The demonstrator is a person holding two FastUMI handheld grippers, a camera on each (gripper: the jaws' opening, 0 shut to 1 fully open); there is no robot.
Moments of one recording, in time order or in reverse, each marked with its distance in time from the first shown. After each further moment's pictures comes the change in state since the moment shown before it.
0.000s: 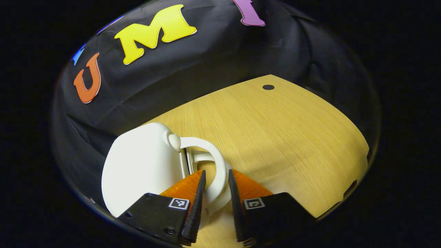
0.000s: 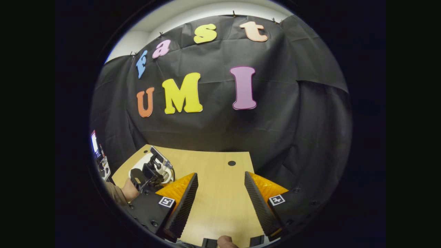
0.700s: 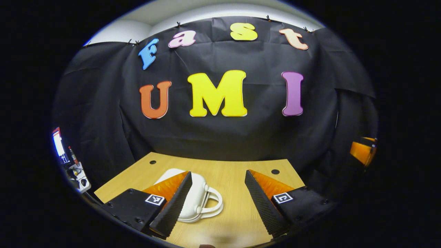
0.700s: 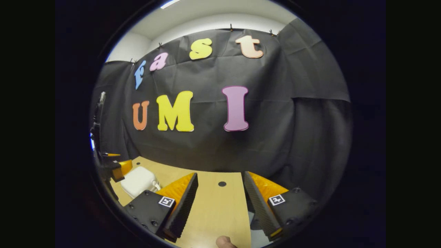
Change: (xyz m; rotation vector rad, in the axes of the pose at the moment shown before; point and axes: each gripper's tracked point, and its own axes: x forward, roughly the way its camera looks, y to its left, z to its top) left arm -0.233 0.034 0.156 -0.416 -0.476 0.256; right arm 0.016 -0.021 0.068 -0.003 -0.201 -0.037
